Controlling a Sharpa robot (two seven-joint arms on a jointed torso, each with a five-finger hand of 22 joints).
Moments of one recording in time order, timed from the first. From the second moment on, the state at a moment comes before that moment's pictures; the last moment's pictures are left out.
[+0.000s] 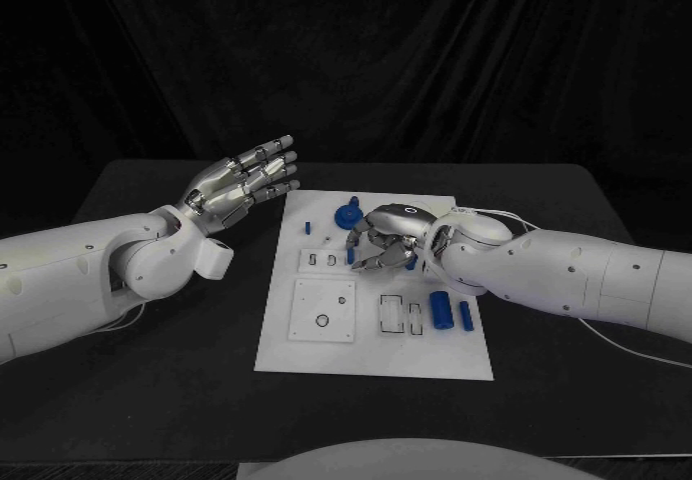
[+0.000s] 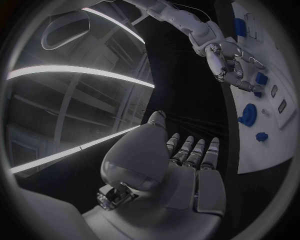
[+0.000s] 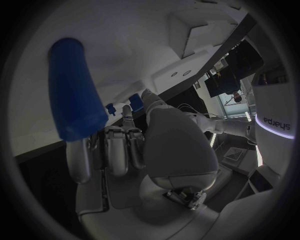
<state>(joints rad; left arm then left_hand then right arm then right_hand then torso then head) 1.32 -0.91 -0.21 1.45 -0.11 0.12 0.57 1.48 0.23 -0.20 0.26 0.51 0.22 0.03 0.03 0.03 0.02 0.20 0.31 0.04 0.04 0.22 0.15 0.02 0.08 0.08 0.29 0.06 0.02 1.24 -0.57 -0.21 1.27 -1.38 -0.32 0.18 1.37 -0.14 0.13 0.25 0.16 0.80 0.09 0.23 0.32 1.47 0.00 1.57 1.31 1.47 -0.06 1.57 1.31 0.02 1.46 0.05 1.56 1.31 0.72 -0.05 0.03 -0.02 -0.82</state>
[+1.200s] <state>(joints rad) 1.50 -0.87 -0.21 1.45 -0.84 -0.07 0.27 1.20 0.19 -0.41 0.27 0.09 0.87 0.13 0.45 0.20 1.42 0.08 1.55 1.30 1.44 0.04 1.55 1.31 0.09 1.23 0.13 1.31 1.05 1.45 -0.91 -0.21 1.54 -1.28 -0.57 0.28 1.14 -0.02 -0.09 0.29 0.06 0.73 0.11 0.23 0.21 1.46 0.01 1.57 1.31 1.47 -0.06 1.57 1.31 0.02 1.47 0.06 1.57 1.31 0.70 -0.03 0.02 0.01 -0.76</state>
